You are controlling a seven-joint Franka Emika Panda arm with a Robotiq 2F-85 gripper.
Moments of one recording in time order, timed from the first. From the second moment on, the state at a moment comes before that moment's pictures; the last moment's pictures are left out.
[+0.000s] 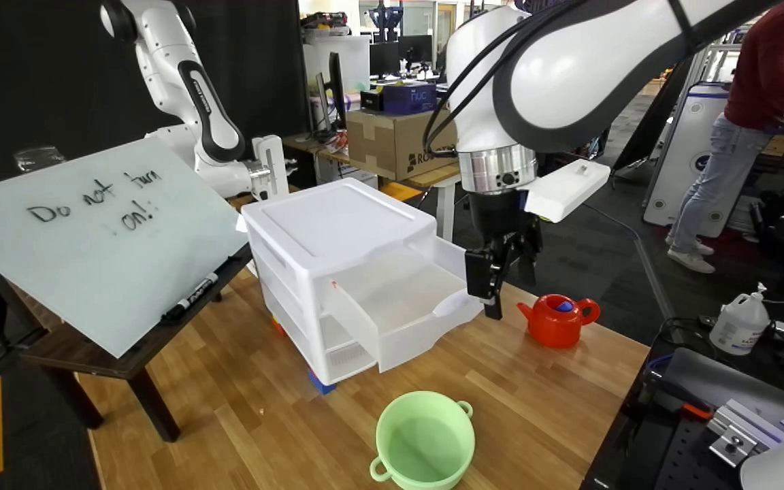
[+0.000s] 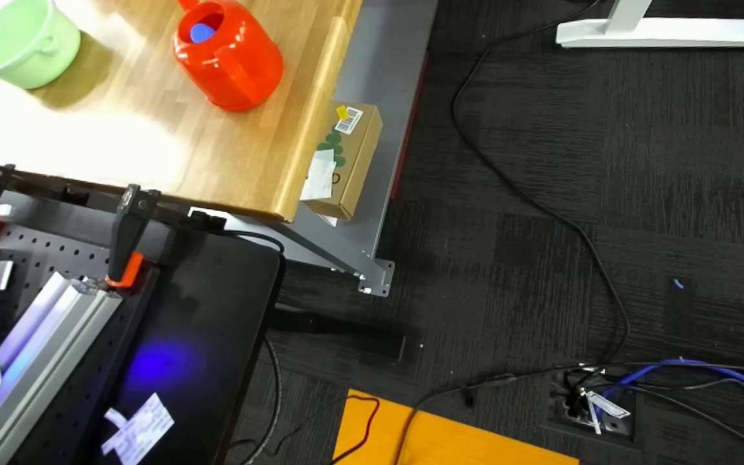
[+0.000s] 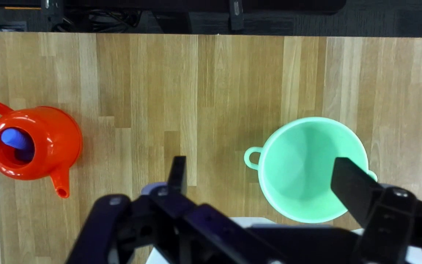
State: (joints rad) arm 0.14 -0.21 0.18 -2.43 0.09 2.00 0.21
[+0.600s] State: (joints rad) arm 0.14 -0.21 0.17 -2.45 0.08 2.05 0.20
